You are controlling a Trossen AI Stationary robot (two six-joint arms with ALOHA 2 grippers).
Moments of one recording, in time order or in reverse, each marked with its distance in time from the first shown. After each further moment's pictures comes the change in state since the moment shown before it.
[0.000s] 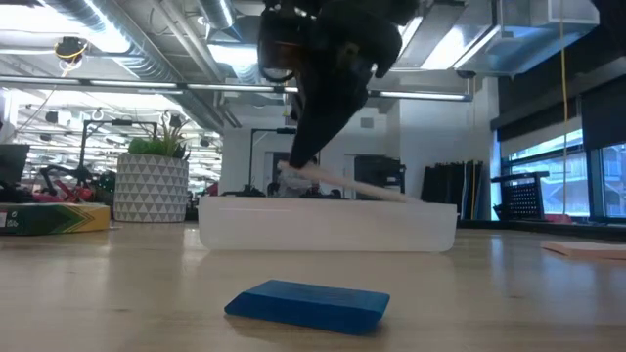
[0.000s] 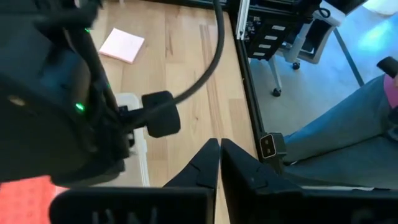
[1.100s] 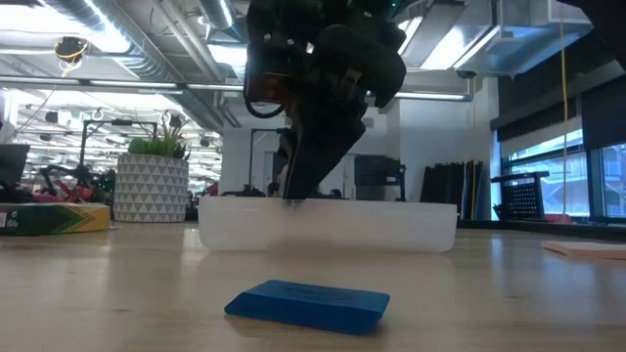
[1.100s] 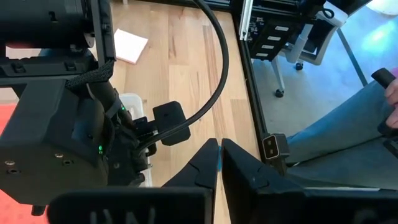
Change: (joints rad) left arm 0.000 0.000 0.000 -0.001 -0.013 0.000; right arm -0.001 0.089 0.000 0.054 -0.146 -0.026
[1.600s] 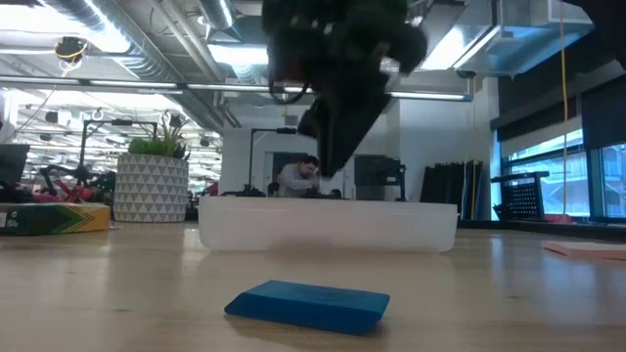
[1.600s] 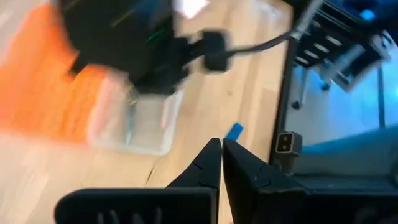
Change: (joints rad) left arm 0.002 -0.083 0.000 -0.239 -0.095 -0.393; right arm -0.041 -0.055 0.087 -0.284 -0.007 -0.108
